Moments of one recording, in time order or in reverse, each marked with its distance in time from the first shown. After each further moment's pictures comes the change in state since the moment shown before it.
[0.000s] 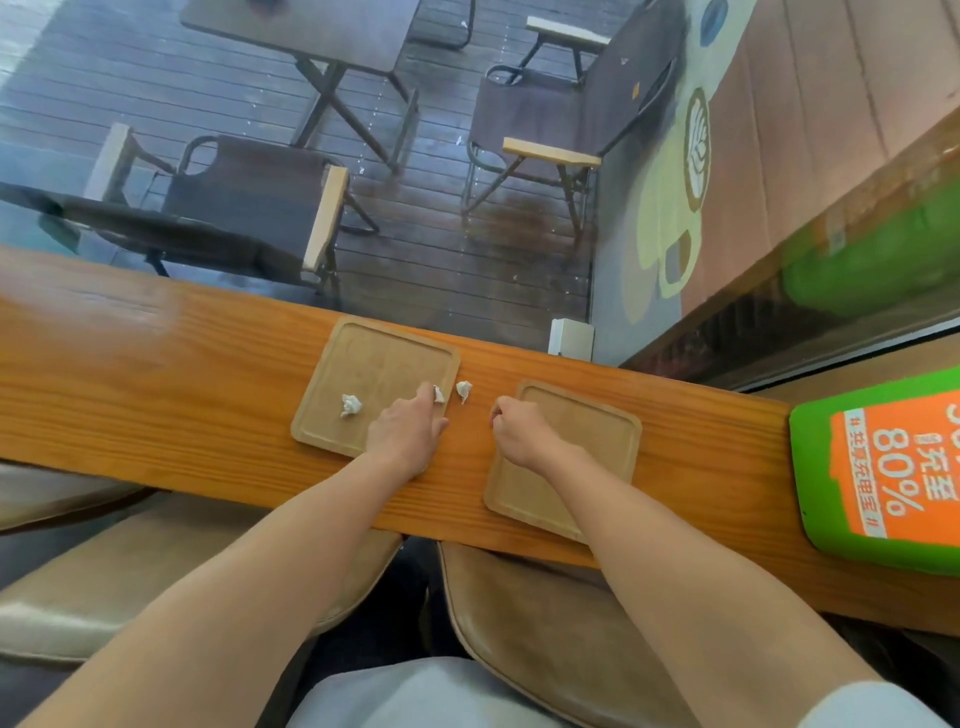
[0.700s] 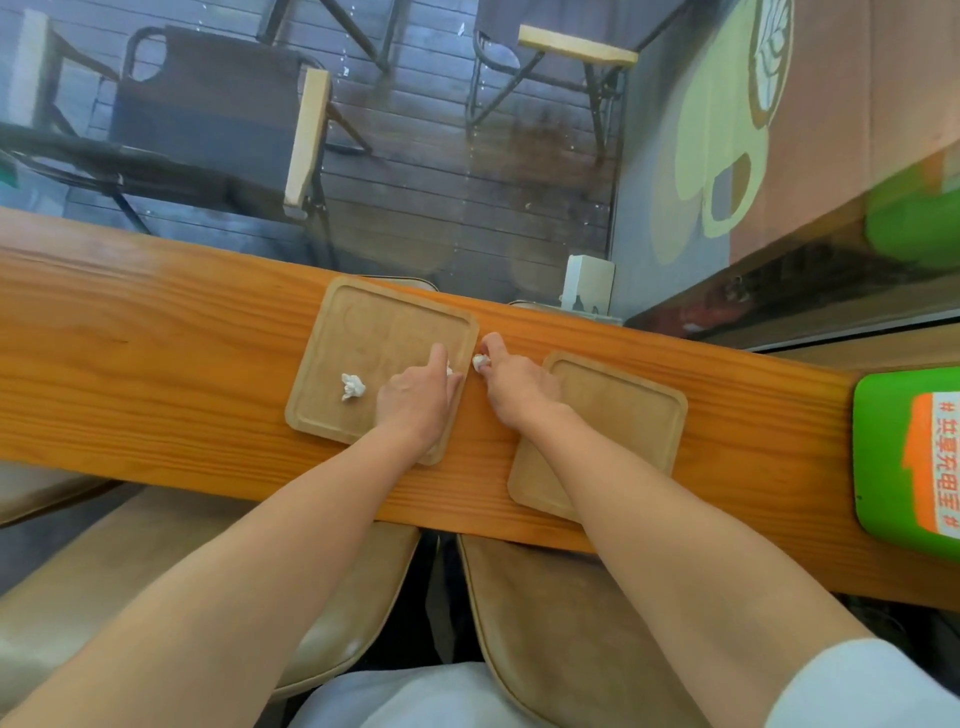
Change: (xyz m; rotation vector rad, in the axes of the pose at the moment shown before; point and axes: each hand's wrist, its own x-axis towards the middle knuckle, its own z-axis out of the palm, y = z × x) left_hand 0.052 -0.024 0.032 0.053 0.028 0.042; right_hand 0.070 -0.018 0.029 -0.217 0.064 -0.031
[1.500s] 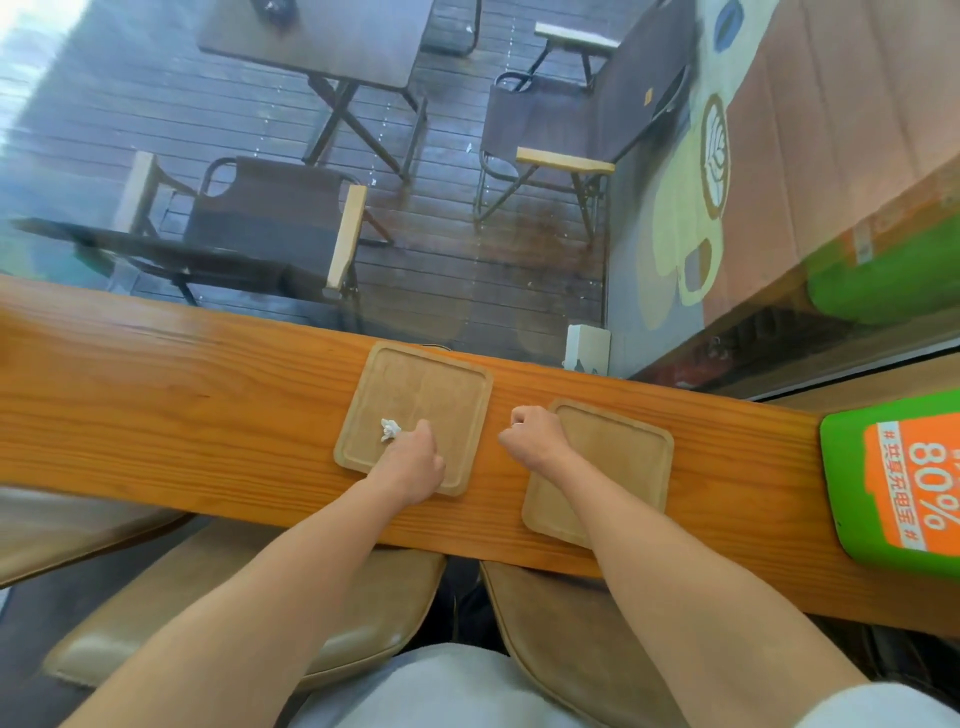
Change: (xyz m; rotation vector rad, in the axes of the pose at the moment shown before) left_hand -0.054 -0.023 -0.065 -0.182 -0.303 -0.123; right_hand -0.067 -0.024 -0.040 0.455 -0.028 0.140
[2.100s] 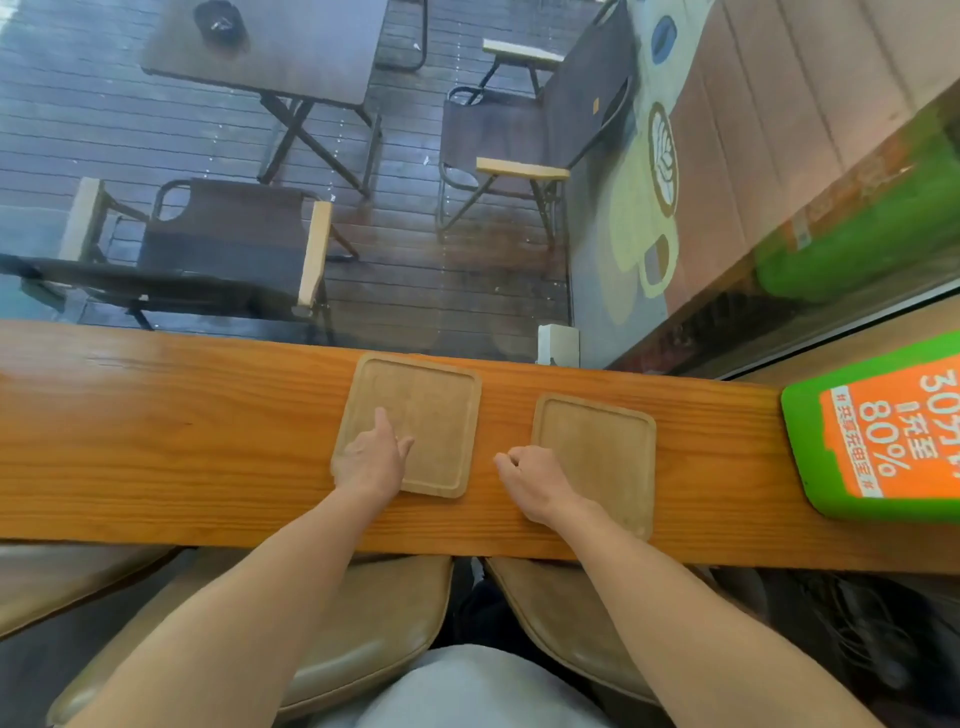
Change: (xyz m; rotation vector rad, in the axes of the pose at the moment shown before) left_hand 0.011 -0.039 -0.008 0.166 0.275 -0.030; right_hand -0.048 0.023 0.031 -0.017 0.066 -0.033
